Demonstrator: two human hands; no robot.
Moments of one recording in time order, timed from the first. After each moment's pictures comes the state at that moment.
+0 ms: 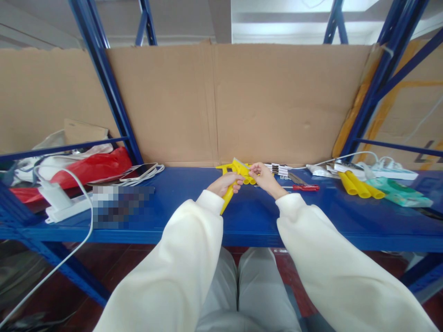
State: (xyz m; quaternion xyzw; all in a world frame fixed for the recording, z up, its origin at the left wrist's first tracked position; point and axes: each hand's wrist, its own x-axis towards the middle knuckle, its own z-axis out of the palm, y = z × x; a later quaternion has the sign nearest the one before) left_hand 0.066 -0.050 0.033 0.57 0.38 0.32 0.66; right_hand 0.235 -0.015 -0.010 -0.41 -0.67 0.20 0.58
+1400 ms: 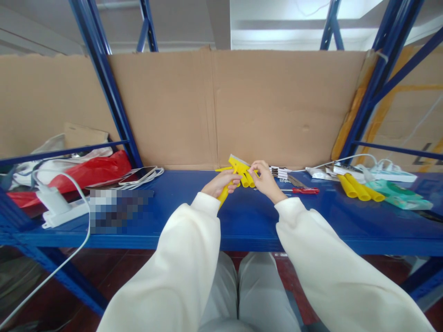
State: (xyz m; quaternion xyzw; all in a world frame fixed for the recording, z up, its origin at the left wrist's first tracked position) left_hand 0.053 -0.054 0.043 0.60 0.35 0.36 0.63; right_hand 0.235 -0.032 0.002 -0.37 -0.74 -0.05 0.56
